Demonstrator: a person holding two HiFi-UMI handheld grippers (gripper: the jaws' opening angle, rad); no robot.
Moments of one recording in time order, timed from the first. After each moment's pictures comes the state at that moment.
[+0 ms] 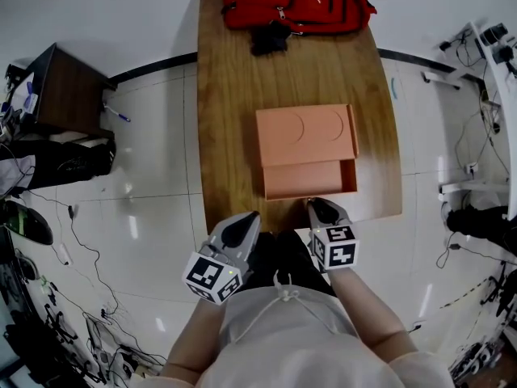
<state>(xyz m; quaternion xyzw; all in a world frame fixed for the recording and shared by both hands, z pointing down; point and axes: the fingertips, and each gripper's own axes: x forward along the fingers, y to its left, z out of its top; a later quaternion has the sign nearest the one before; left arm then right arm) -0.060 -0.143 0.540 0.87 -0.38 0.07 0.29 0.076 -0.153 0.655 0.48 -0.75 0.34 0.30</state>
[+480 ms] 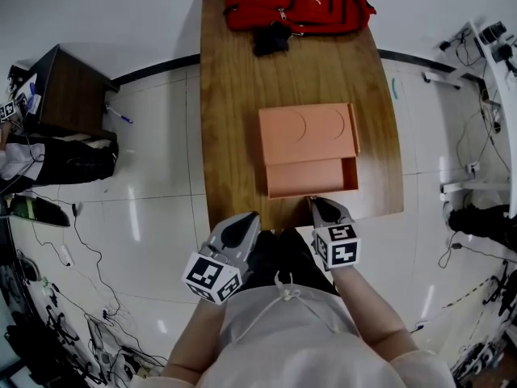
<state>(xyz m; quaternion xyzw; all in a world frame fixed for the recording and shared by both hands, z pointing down) -0.068 -0.137 0.538 0.87 -0.39 0.07 0.29 0.077 -0.150 0.656 0.48 -0.76 0.32 0.30</state>
